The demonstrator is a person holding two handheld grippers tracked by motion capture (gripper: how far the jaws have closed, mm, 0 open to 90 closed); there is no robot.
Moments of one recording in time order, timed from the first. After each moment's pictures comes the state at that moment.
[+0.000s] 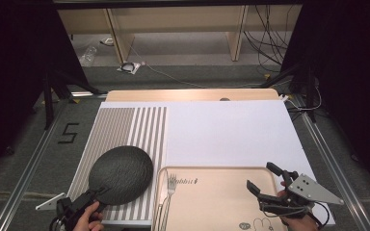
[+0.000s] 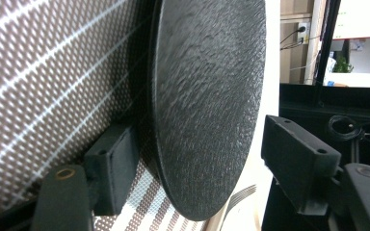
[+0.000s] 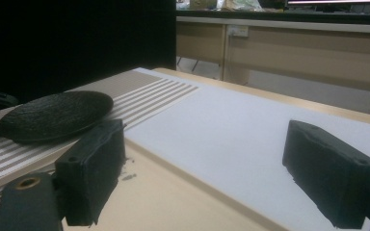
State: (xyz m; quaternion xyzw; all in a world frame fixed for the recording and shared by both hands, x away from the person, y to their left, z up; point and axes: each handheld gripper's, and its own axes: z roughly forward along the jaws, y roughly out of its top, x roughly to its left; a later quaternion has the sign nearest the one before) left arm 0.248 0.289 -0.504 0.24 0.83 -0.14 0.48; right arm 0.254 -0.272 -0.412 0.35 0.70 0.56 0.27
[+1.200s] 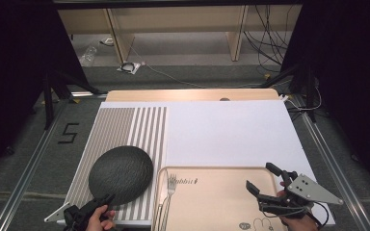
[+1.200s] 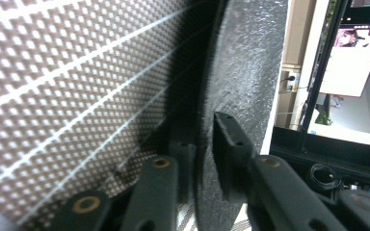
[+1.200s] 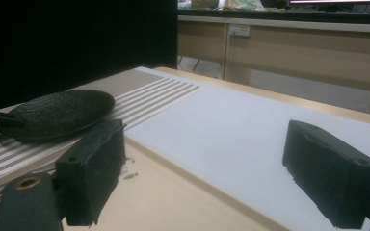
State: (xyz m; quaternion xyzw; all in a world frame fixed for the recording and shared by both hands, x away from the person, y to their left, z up) left arm 0.240 0.267 -0.524 0.13 0.85 -0.11 0.49; right arm 0.254 -0.271 -0.413 0.34 0.70 0.56 0.27
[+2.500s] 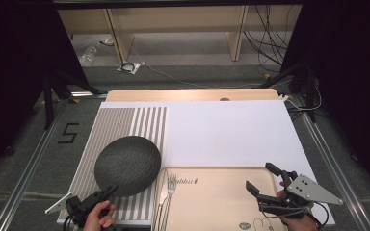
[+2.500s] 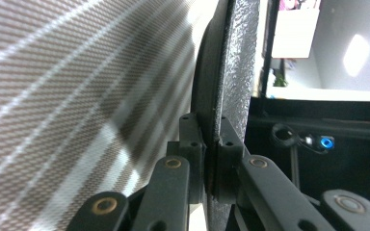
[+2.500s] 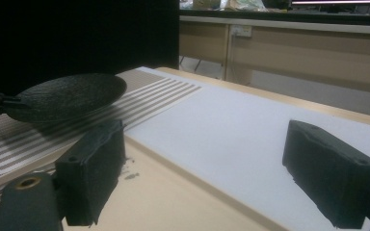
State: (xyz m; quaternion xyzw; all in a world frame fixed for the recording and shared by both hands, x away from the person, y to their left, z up) left arm 0.254 0.264 -0.509 0.20 0.78 -0.15 0.57; right arm 0.254 -0.270 -0.412 0.34 0.70 0.57 0.27
